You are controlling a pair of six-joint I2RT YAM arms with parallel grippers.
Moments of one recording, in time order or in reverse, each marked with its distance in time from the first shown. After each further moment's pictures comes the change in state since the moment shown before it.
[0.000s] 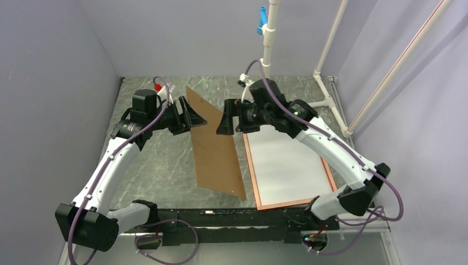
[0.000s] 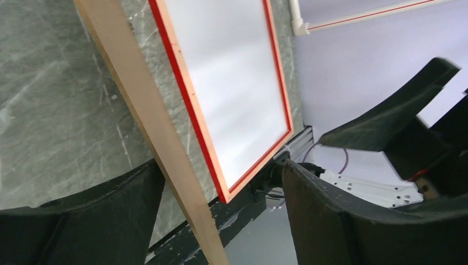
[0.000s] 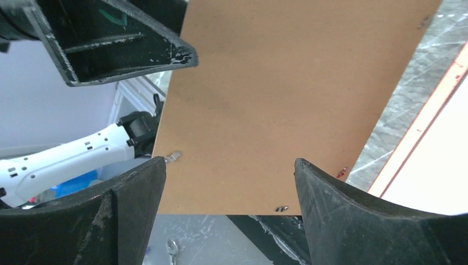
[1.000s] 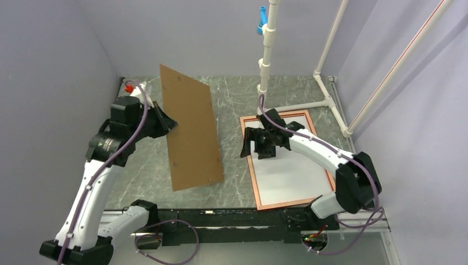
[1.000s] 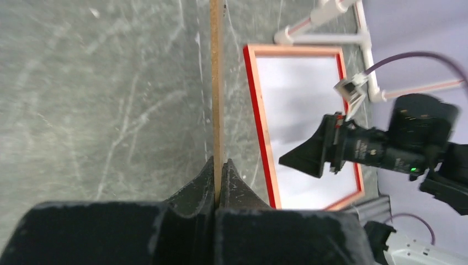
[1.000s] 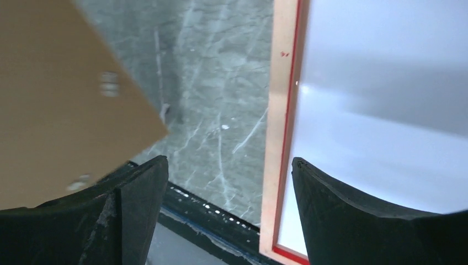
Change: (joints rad) left arm -0.019 -0.180 0.095 -0.264 -0.420 0.101; right arm -0.253 -0.043 -0.669 0.265 -0.050 0.006
